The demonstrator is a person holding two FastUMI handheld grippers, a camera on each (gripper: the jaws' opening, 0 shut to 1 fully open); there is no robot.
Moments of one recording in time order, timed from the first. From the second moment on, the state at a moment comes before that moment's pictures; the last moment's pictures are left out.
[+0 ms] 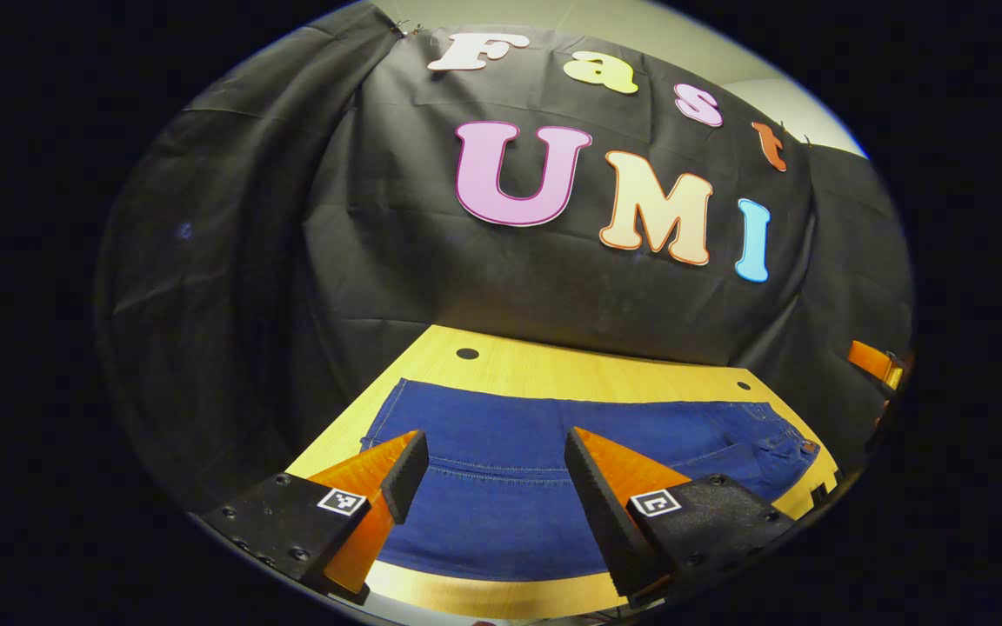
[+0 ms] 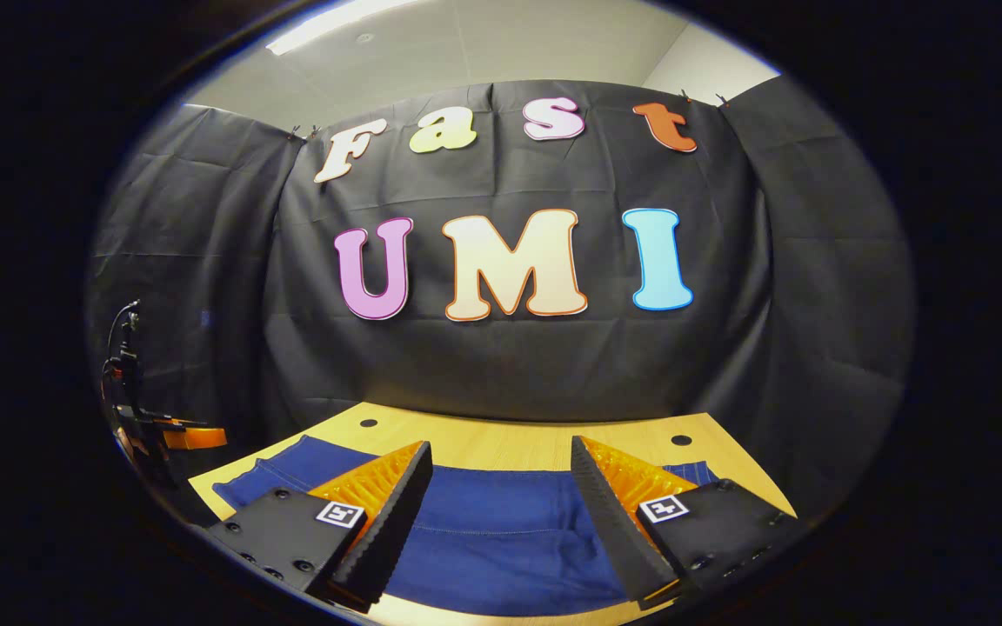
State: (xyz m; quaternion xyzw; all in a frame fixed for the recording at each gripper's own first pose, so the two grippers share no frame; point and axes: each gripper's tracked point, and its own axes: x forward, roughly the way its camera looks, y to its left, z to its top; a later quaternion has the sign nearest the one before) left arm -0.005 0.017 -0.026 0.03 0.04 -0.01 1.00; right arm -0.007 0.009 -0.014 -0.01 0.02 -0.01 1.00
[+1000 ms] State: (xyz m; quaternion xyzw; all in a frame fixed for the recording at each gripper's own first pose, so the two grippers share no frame) left arm -0.026 0.097 -0.158 0.16 0.25 -0.19 0.93; right arm -0.037 0.056 -0.074 -0.03 0.11 0.03 0.99
